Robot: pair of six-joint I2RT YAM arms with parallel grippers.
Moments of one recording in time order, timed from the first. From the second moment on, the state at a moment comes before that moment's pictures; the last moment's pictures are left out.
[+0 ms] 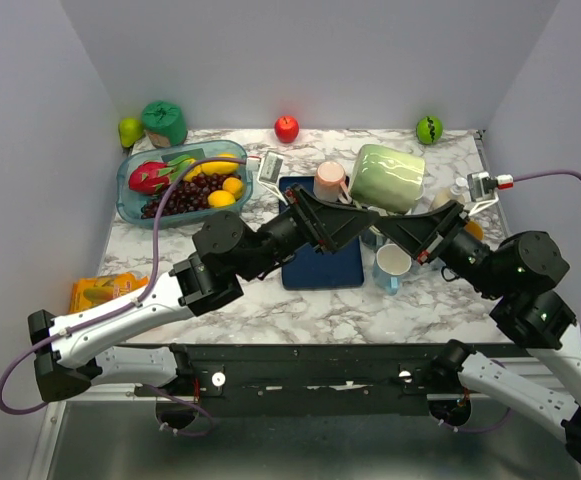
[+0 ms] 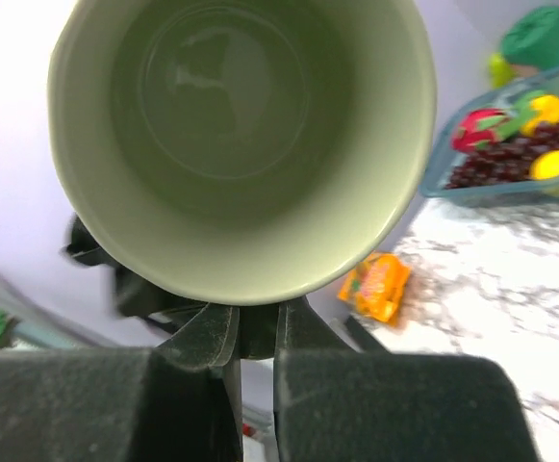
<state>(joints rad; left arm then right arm) -1.14 1.12 1.17 0.29 -0.08 -0.94 0.75 0.65 1.03 -0.13 -0.14 0.95</state>
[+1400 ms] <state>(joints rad) -0.68 1.40 1.49 -0.51 -0.03 -0.51 0.45 0.86 1.01 -1.31 0.61 0.95</state>
